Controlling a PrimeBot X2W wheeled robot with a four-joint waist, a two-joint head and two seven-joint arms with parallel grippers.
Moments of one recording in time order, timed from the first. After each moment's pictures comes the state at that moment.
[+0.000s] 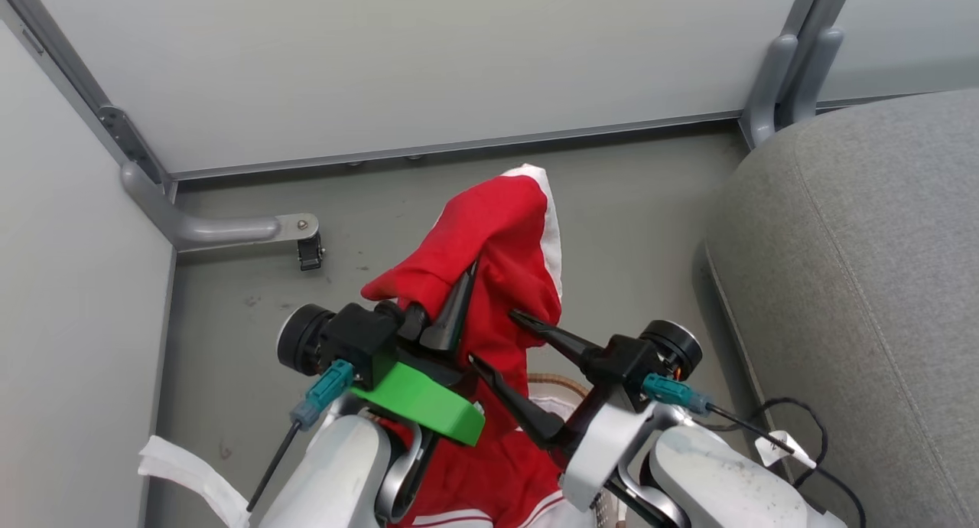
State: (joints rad) left arm -0.33 0.05 -0.50 0.22 -0.33 -0.13 -0.26; right arm -0.45 -0.15 0.79 0.33 0.41 0.13 -0.26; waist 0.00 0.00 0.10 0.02
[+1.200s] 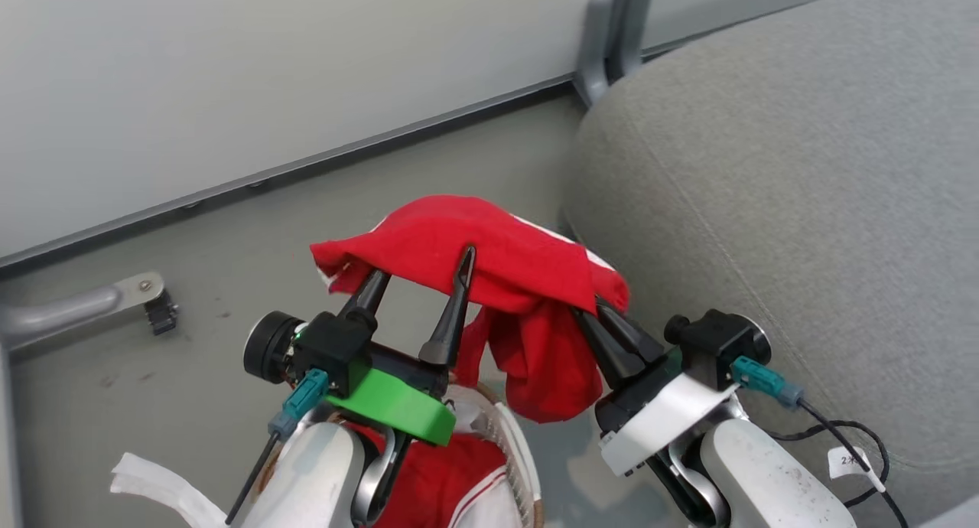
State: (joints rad) left arm -0.30 0.06 -0.44 0.20 -0.26 -0.13 -0.26; right arm -0.31 -0.10 0.50 0.21 0.38 0.13 -0.26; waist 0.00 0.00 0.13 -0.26
